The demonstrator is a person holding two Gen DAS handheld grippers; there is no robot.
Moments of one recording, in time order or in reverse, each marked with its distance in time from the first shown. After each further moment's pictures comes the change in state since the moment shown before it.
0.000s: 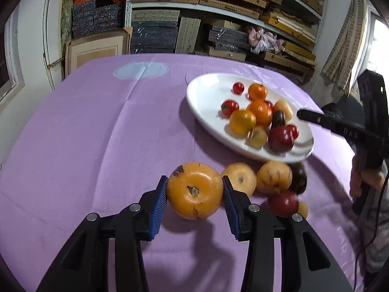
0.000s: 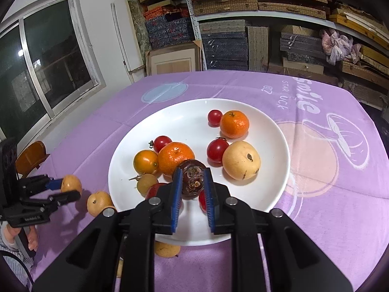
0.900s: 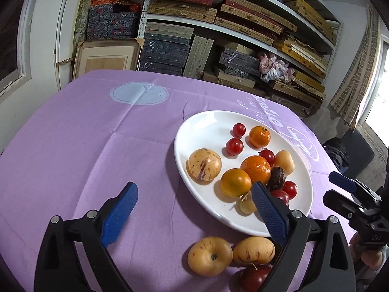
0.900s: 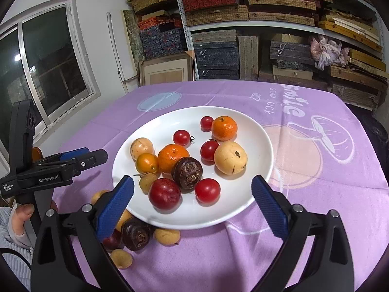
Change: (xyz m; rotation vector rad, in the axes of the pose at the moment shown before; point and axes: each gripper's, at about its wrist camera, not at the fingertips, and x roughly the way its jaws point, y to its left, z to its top) left arm 0.019 -0.016 0.038 -0.137 -0.103 0.002; right arm -0.037 0.007 -0.014 0.016 -0.066 -0.046
